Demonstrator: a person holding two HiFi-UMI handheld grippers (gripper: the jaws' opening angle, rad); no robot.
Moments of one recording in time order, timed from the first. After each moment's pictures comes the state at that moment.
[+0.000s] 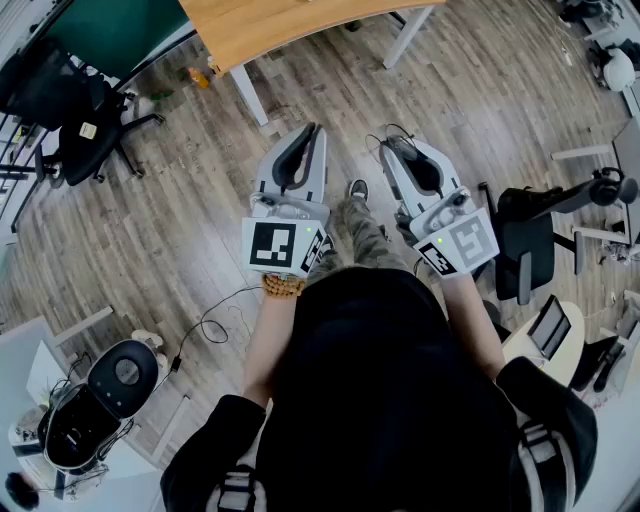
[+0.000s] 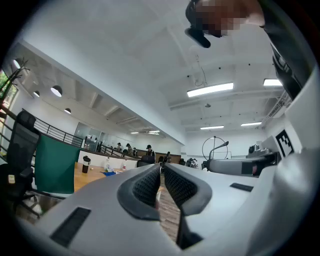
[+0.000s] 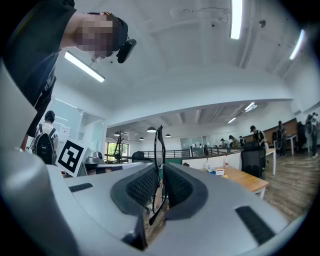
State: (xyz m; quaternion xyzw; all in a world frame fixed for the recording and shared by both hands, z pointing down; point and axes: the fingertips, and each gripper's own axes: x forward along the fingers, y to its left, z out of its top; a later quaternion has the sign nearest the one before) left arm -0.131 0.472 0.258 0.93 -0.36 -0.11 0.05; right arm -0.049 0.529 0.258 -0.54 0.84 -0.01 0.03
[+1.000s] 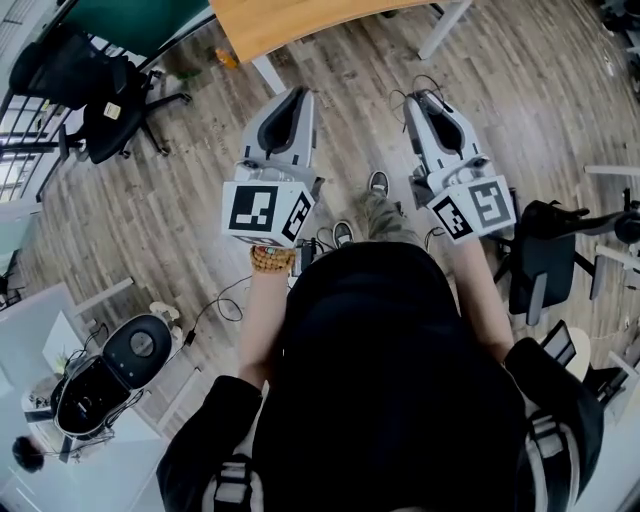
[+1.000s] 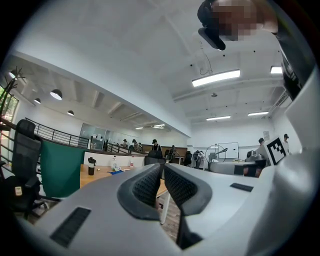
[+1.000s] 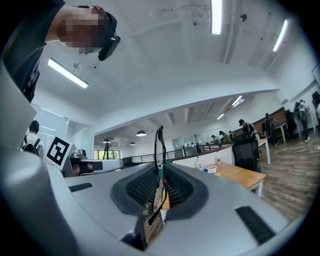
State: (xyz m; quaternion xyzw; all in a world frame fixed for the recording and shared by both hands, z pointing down) left arm -0.109 0.374 0.247 0.92 -0.38 -0.07 0.04; right arm 0.030 0.424 0.279 -0.56 0.82 -0.05 0.07
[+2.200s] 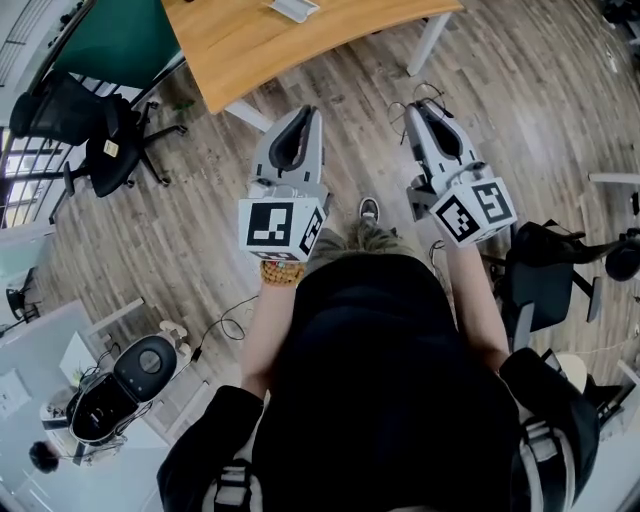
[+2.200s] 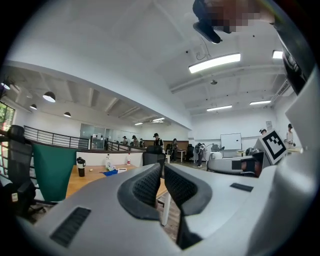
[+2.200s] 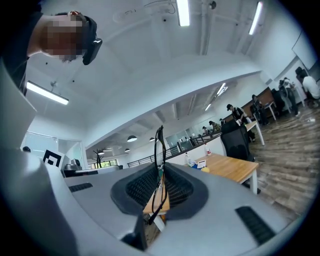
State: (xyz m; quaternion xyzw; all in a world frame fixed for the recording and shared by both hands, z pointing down) left arm 0.064 0.318 0.254 0.92 -0.39 -0.03 0.02; right arm 0.205 0.358 0.298 -0.58 0.79 -0.13 0.14
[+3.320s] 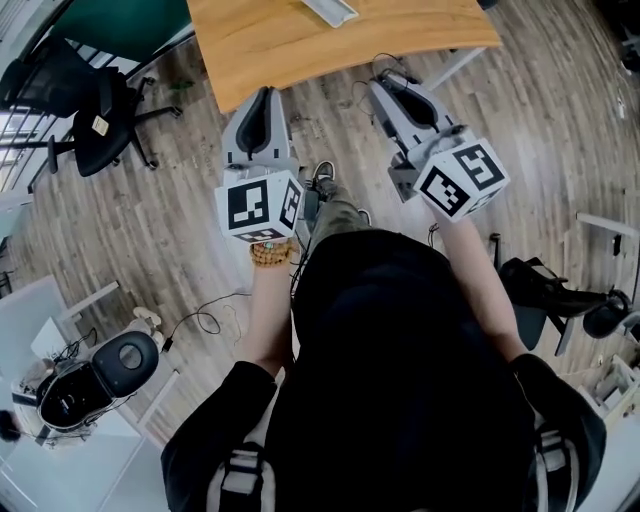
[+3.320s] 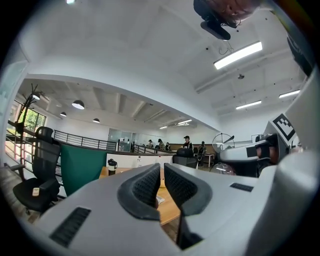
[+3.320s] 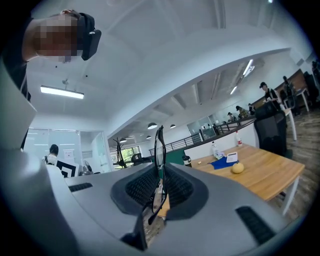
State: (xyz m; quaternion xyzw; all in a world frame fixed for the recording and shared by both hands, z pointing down) left arm -0.042 0.158 0.284 0.85 -0.53 -0.05 0.02; right arm 0.101 0.184 0.293 -0.45 0.88 -0.15 0.07
